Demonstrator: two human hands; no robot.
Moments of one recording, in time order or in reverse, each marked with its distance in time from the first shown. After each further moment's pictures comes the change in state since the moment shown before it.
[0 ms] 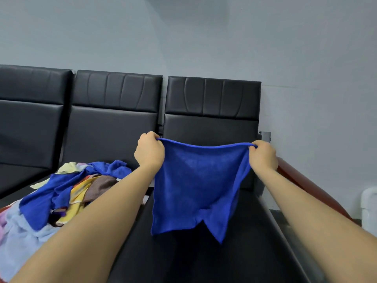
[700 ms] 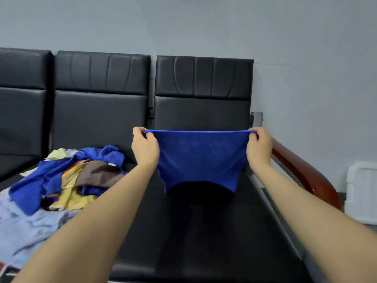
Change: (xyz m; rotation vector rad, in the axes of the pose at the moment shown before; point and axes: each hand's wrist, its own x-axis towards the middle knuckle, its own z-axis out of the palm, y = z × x) left_hand -0.040 -0.013 0.025 -0.516 0.025 -0.184; right_hand -0.028 0.033 -0.001 0.443 0.060 -0.019
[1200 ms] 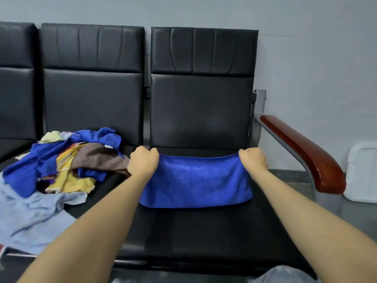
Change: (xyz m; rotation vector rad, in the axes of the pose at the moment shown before) left_hand -0.024 -0.074 -0.009 0.676 -0.212 -0.164; right_hand -0.044 0.060 0.006 -0.427 -0.258 0.418
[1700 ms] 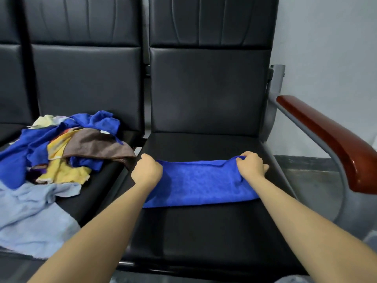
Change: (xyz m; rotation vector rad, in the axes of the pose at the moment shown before) left_hand 0.003 -0.041 0.059 0.329 -0.142 -0.082; right_hand 0.019 0.043 0.066 -0.272 -0.102 -0.052
